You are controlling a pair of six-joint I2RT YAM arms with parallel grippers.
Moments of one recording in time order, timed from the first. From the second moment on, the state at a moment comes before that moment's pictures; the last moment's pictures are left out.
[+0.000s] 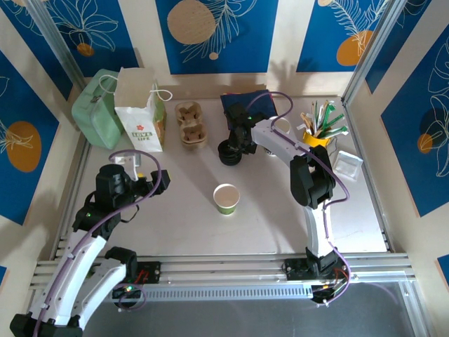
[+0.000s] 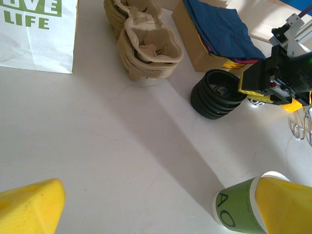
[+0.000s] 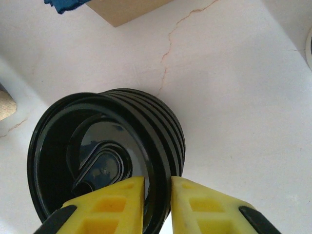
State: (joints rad) left arm -0.27 0.66 0.68 -0.54 0.16 -0.42; right arm 0.55 2.09 1.79 -0.92 0.11 0.79
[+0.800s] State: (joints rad) left arm -0.27 0.65 0.69 -0.58 0.16 -0.42; right arm 0.54 2.02 1.75 -0.90 0.08 0.73
